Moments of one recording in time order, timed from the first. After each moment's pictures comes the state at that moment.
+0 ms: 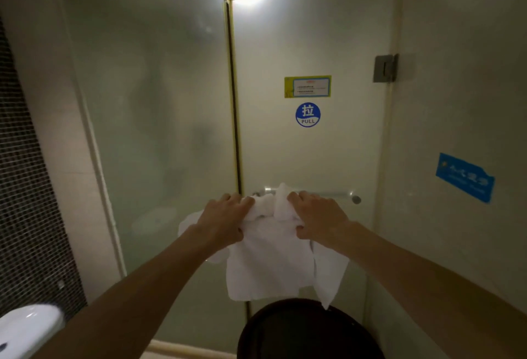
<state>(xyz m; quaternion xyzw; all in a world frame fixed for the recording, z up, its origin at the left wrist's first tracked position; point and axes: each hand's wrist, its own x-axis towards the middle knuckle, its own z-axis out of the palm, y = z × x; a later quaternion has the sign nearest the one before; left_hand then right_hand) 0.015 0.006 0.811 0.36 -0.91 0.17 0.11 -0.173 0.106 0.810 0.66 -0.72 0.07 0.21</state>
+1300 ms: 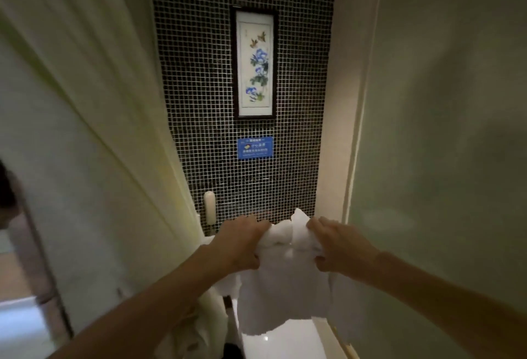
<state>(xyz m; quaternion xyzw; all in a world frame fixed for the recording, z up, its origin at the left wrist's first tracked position) 0.308 -0.032 0.766 0.75 -0.65 0.12 0.04 0.113 -0.159 0.762 0.96 -0.25 0.12 0.10</state>
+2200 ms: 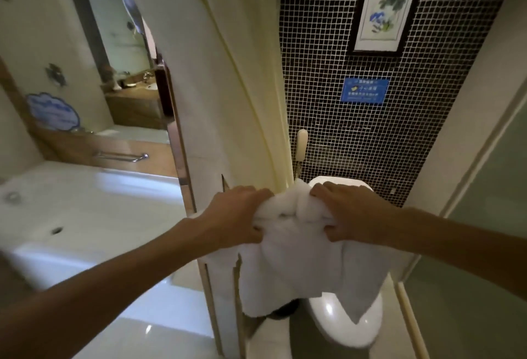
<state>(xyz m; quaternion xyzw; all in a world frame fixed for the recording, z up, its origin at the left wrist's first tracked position) 0.288 0.141 0.732 0.88 -0.46 0.03 0.10 0.176 -0.074 0.748 0.99 0.05 0.05 0.07</state>
